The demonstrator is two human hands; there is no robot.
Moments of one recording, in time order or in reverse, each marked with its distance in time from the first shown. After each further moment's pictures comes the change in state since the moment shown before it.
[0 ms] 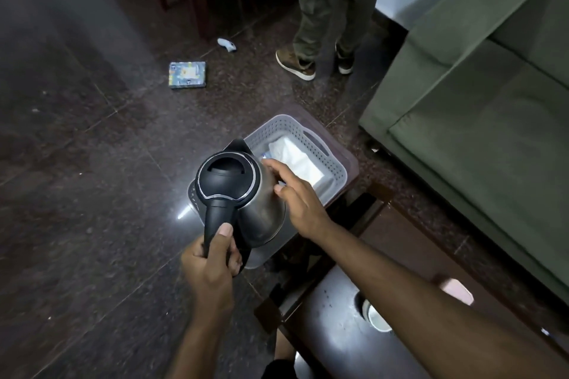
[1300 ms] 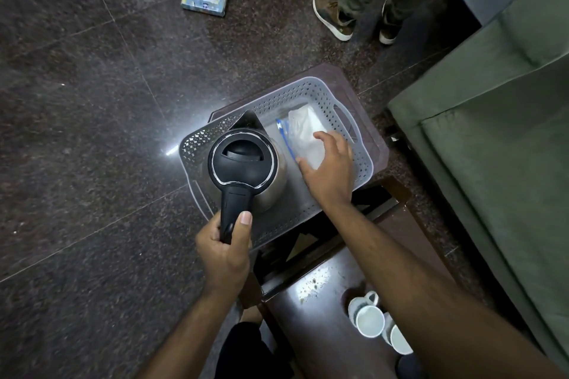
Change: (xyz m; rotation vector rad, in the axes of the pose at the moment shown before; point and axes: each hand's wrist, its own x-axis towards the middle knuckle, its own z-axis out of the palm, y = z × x) left_hand 0.014 -0.094 0.005 0.098 0.156 0.045; right_hand 0.059 0.095 0.007 -0.655 0.317 0.131
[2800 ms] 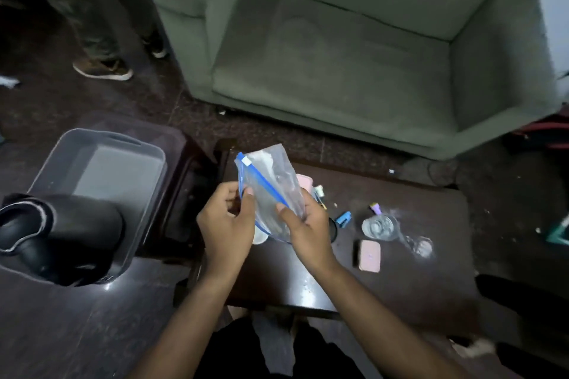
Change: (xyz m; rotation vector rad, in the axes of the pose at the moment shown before) left_hand -0.220 0.117 0.133 0.339 -0.767 0.215; right_hand -0.337 0.077 -0.233 1.012 0.552 0.503
